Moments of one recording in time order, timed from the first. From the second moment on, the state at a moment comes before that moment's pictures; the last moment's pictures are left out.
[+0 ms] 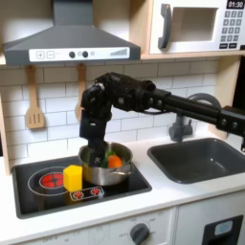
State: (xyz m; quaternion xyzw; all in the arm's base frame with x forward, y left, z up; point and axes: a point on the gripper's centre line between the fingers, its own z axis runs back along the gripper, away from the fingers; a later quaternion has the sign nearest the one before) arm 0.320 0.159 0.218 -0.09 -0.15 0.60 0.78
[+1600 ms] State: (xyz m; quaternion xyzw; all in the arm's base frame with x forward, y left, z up) arm 0.361 0.183 0.185 -0.04 -0.07 0.63 0.77
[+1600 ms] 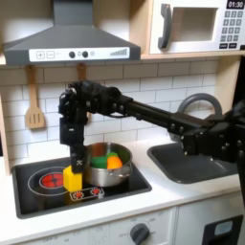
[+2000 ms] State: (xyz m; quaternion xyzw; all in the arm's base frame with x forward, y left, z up) arm 0.361 0.181 0.185 -0.05 -0.07 0.63 0.77
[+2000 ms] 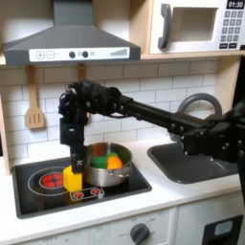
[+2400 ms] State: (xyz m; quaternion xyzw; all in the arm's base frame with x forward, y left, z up) arm 0.357 0.174 0.188 -0.07 -0.07 0.63 0.77
